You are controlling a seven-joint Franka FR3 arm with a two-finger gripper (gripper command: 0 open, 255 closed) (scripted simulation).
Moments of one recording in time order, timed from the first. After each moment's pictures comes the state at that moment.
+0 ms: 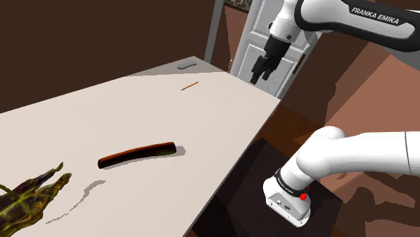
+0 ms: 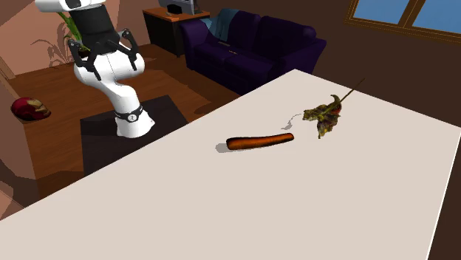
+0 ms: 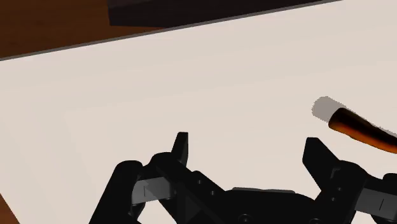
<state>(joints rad) -0.02 -0.78 0.00 -2.37 0.06 1.62 -0.05</state>
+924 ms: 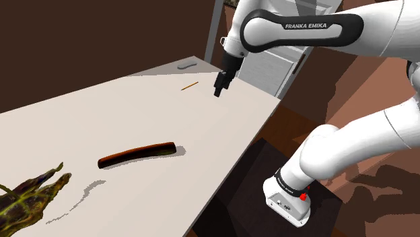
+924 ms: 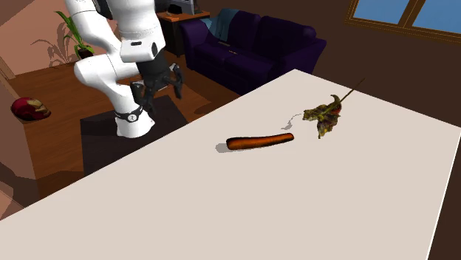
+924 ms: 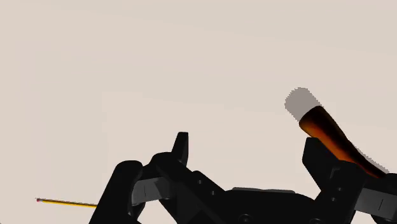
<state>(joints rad) 0.10 -0.44 0.09 -2.34 0.11 1.92 -0.18</state>
